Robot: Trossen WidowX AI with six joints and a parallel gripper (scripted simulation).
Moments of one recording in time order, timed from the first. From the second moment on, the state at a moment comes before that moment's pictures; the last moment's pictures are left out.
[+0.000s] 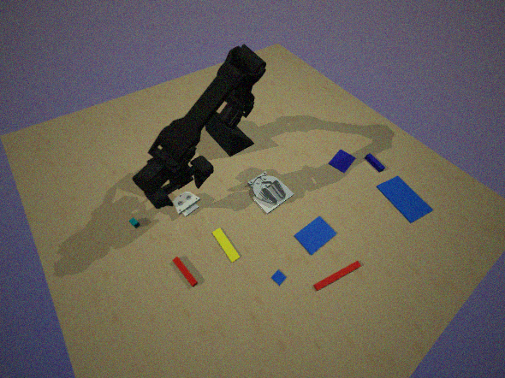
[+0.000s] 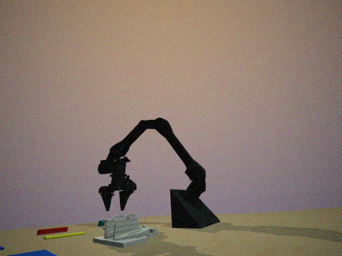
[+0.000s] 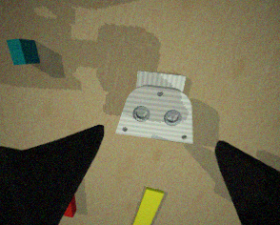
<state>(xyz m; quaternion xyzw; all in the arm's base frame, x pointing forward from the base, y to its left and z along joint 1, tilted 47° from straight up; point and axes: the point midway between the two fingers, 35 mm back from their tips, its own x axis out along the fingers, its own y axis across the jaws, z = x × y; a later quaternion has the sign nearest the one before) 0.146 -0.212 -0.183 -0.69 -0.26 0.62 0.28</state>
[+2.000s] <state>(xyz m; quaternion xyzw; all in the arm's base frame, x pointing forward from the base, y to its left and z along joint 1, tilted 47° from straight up) 0.152 -0.193 -0.206 -0.69 -0.26 0.62 0.28</state>
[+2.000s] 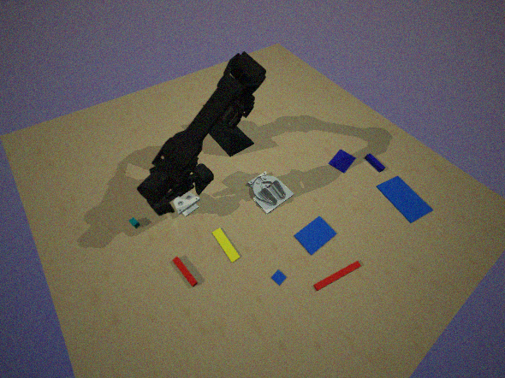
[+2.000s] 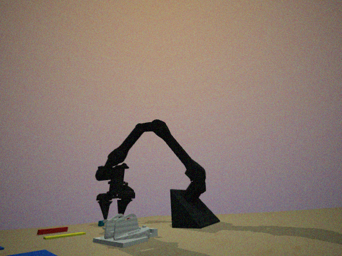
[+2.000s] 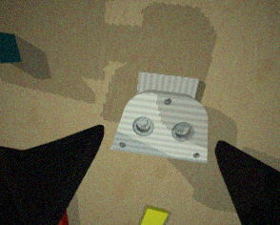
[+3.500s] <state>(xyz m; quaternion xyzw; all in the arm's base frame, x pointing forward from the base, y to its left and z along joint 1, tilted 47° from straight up) 0.154 -0.177 -0.220 -0.69 -0.26 0.62 0.28</state>
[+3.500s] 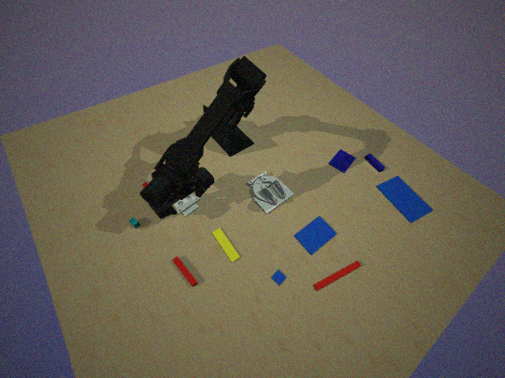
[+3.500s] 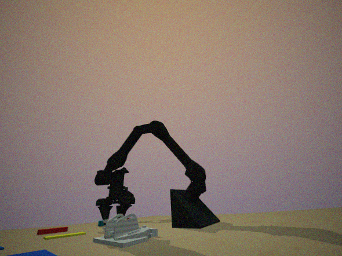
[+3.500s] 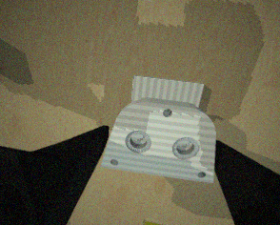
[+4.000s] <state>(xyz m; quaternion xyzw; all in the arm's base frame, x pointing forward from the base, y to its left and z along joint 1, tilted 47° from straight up) 0.154 -0.177 -0.220 -0.69 -0.26 0.62 0.28</state>
